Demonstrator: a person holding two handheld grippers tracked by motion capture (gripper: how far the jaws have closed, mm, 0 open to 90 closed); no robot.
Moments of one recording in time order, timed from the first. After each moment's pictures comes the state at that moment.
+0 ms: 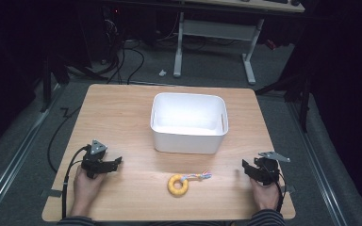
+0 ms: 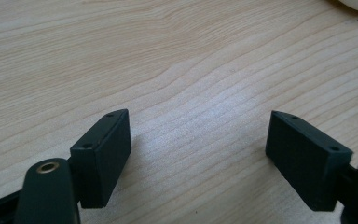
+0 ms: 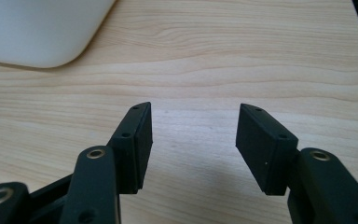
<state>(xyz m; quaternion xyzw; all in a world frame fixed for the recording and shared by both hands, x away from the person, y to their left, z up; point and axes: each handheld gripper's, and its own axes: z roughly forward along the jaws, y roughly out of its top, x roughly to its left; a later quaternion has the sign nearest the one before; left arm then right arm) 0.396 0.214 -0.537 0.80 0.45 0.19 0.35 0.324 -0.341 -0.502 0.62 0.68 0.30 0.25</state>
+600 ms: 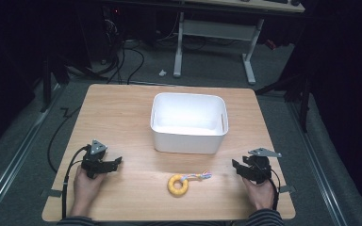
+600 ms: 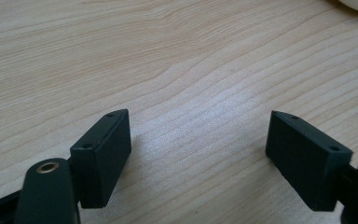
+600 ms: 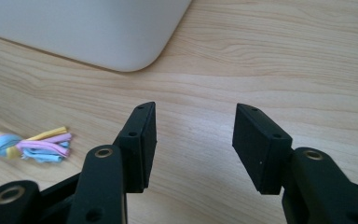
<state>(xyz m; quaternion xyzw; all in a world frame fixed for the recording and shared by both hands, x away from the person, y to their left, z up) 0.396 0.214 -0.537 0.80 0.45 0.19 0.35 0.326 -0.311 -0.483 0.57 0.73 0.32 0.21</state>
